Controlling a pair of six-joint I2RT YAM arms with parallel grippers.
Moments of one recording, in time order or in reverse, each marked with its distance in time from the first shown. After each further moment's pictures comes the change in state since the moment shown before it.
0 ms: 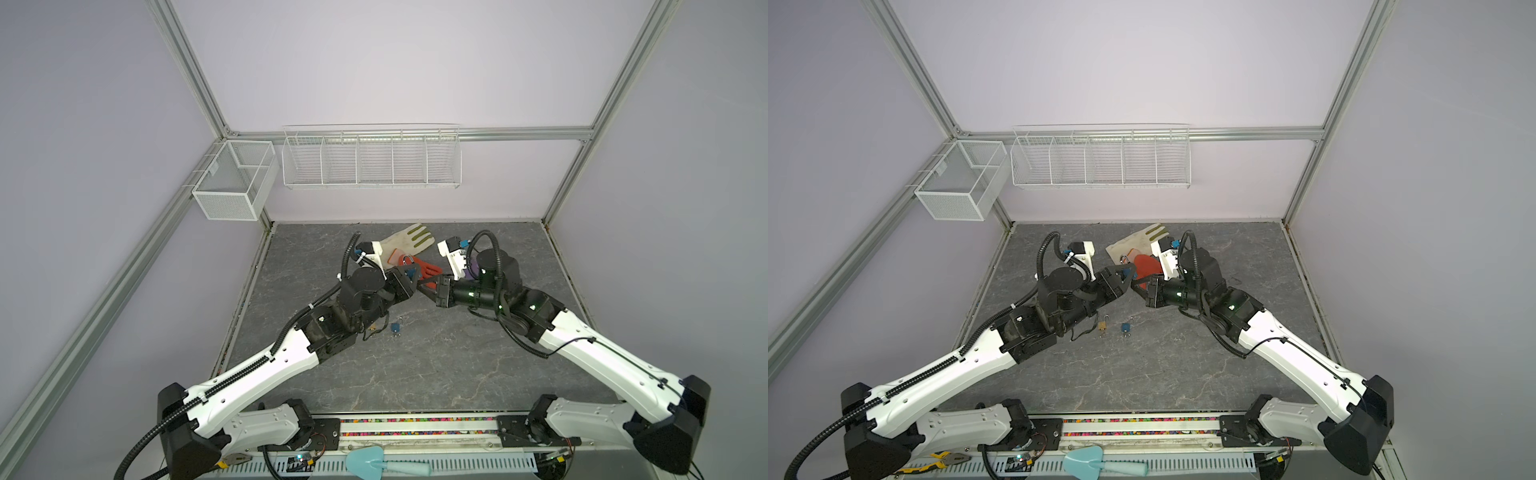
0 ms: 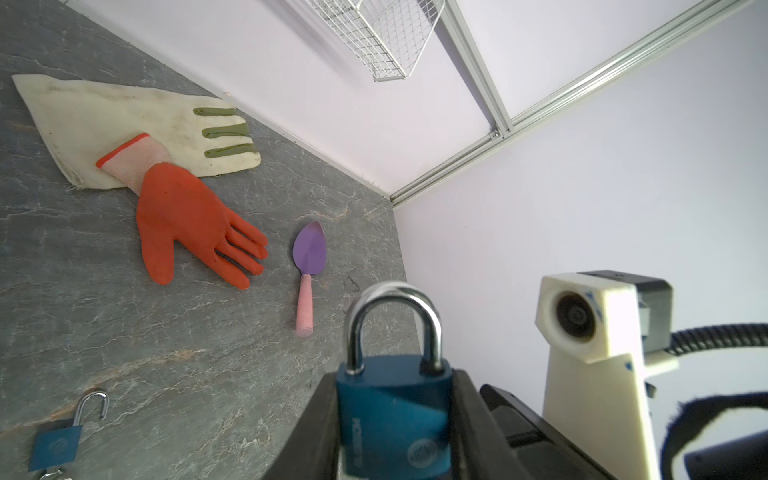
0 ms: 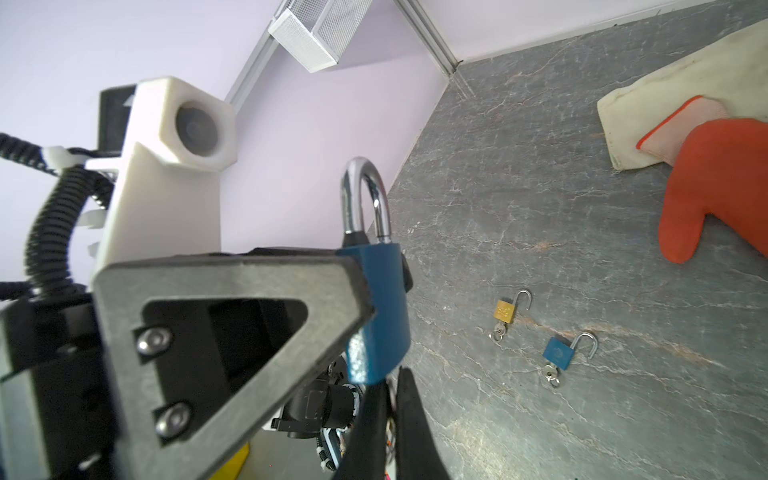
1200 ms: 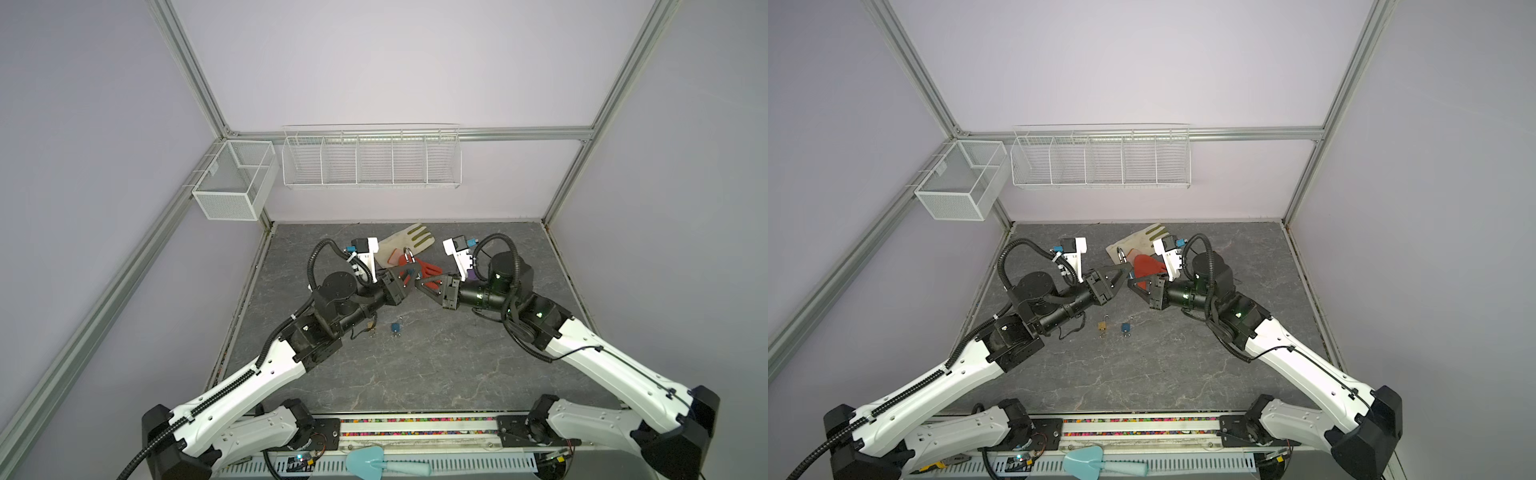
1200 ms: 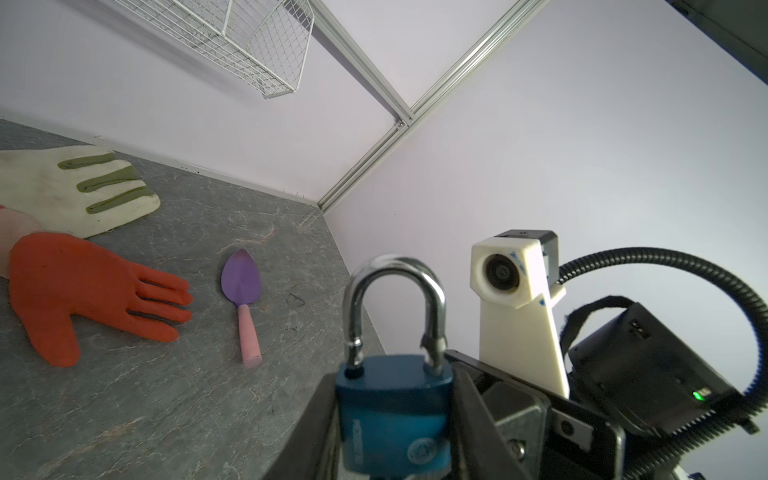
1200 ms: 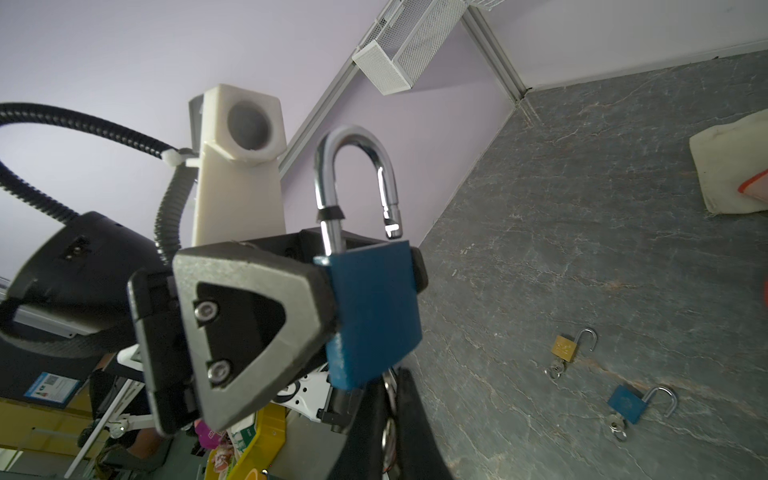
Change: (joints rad) left arm 0.080 -0.101 -0.104 0.180 0.240 0.184; right arm -0.016 -0.060 -0.065 0.145 -0.084 -0.002
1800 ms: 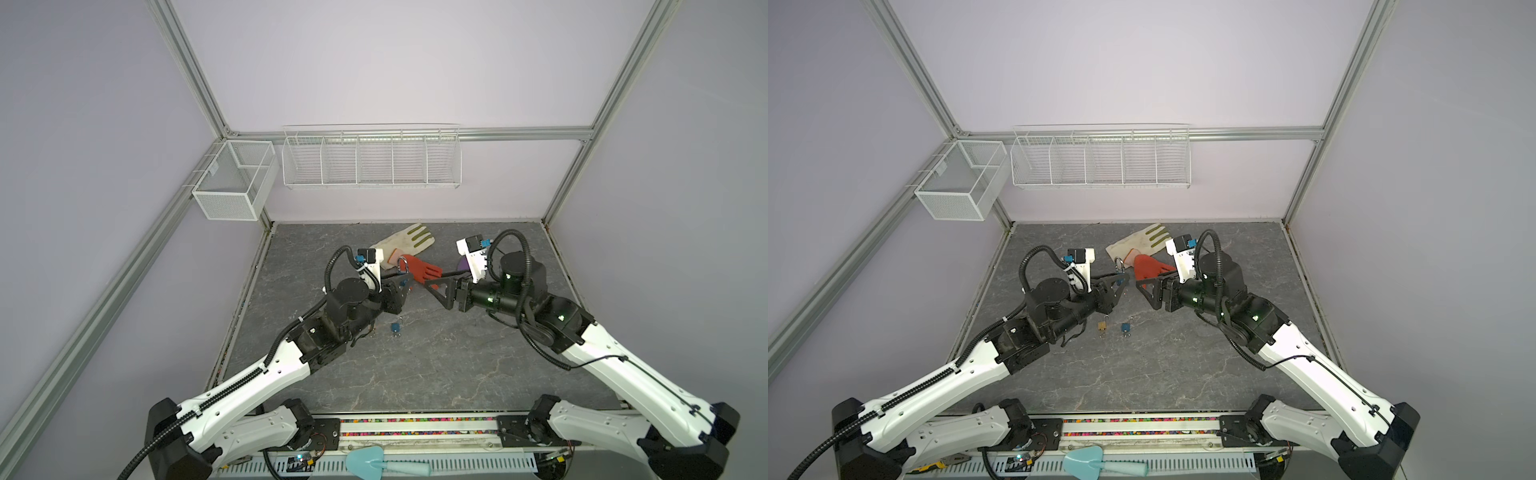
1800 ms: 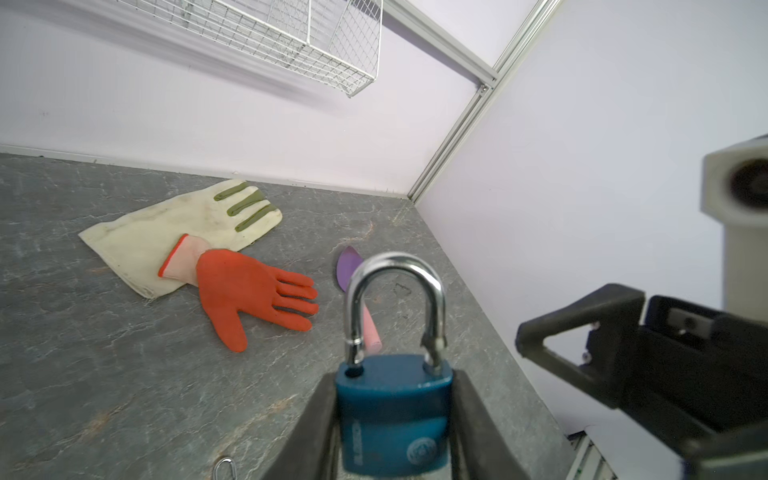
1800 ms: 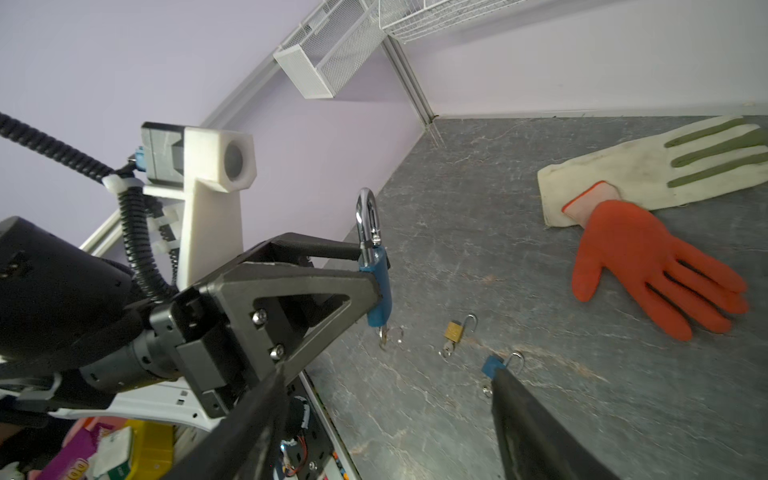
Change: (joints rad) left arm -0.043 0.016 -0.080 -0.056 -0.216 0.286; right arm -0.002 -0.065 0.087 -0.302 0.227 -0.209
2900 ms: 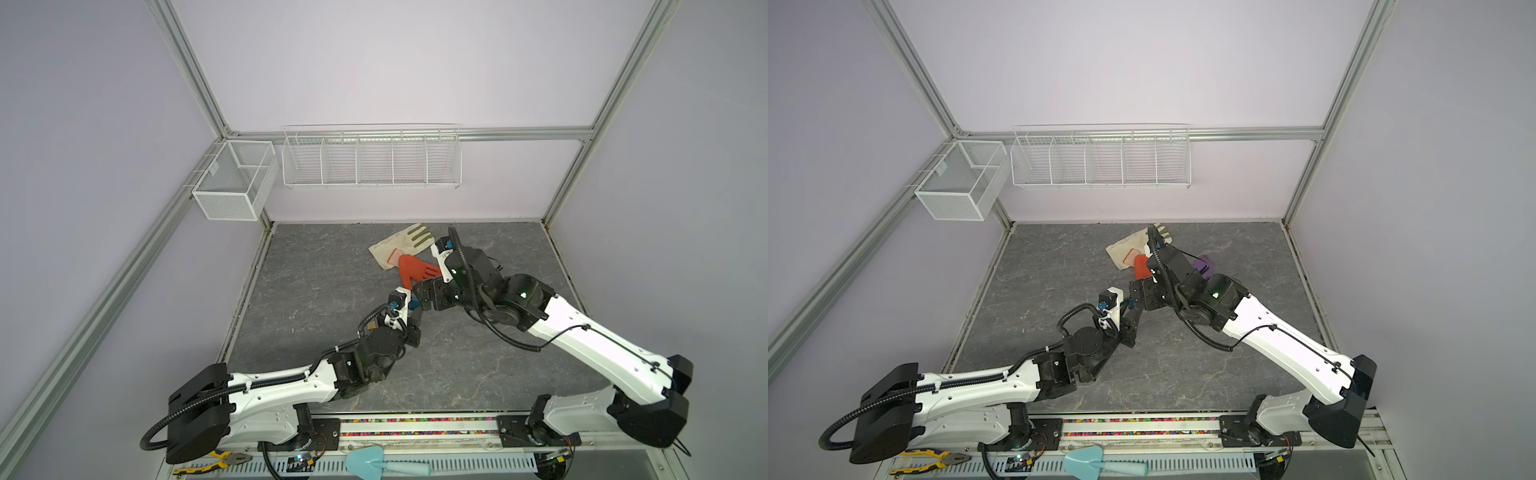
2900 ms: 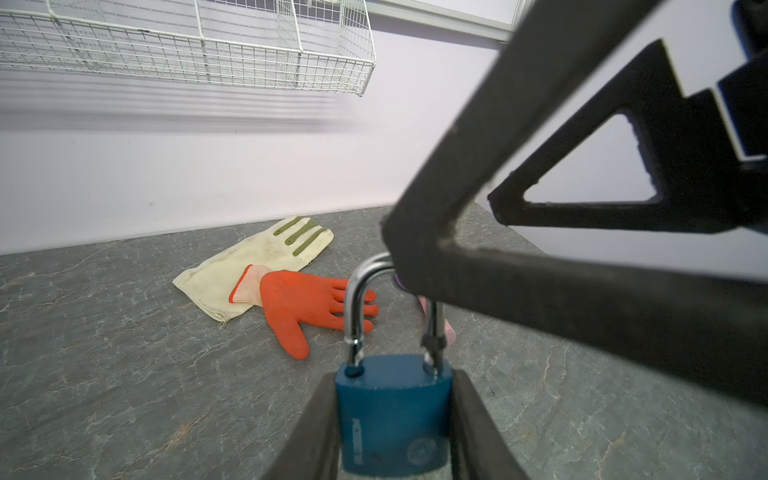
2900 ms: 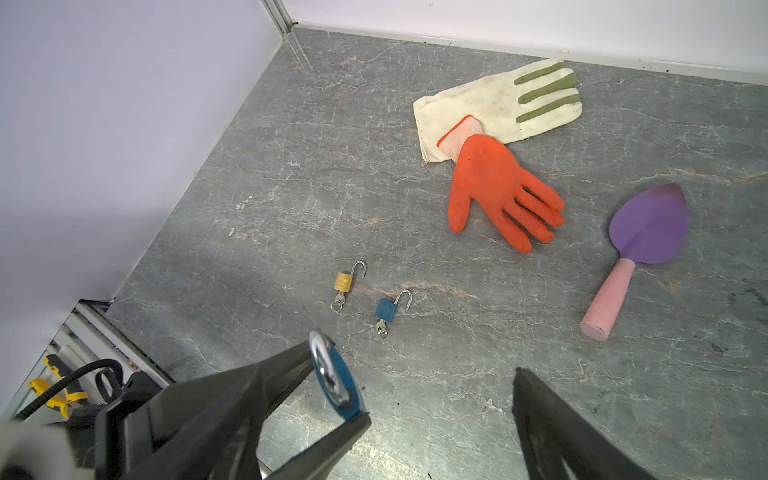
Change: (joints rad) left arm -0.294 0.140 -0.277 0.500 -0.465 0.312; right arm 0.184 0.299 0.321 -0.395 0.462 -0.016
